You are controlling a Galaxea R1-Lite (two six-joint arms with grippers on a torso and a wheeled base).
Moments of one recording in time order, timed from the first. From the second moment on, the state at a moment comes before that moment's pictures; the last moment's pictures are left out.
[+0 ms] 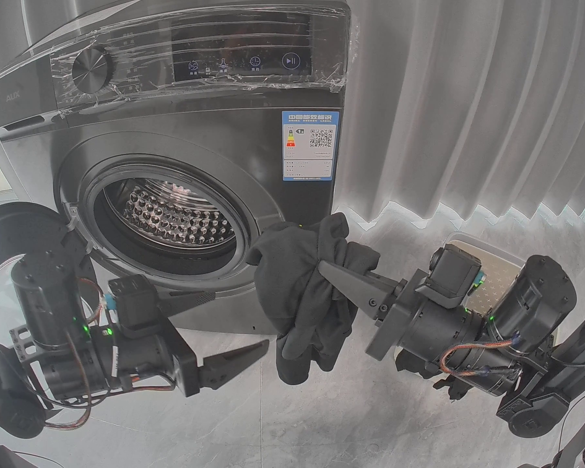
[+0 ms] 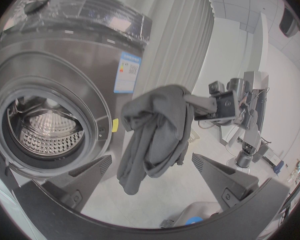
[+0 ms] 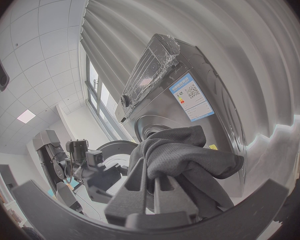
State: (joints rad) left arm -0.59 1.47 -0.39 -0.85 -0.26 0.01; right arm 0.85 1.82 -0.48 -1.55 0.09 0.40
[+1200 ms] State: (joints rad) left arm -0.71 1.81 -0.43 -1.14 -0.29 -0.16; right arm 0.84 1.82 -0.48 -1.55 0.09 0.40
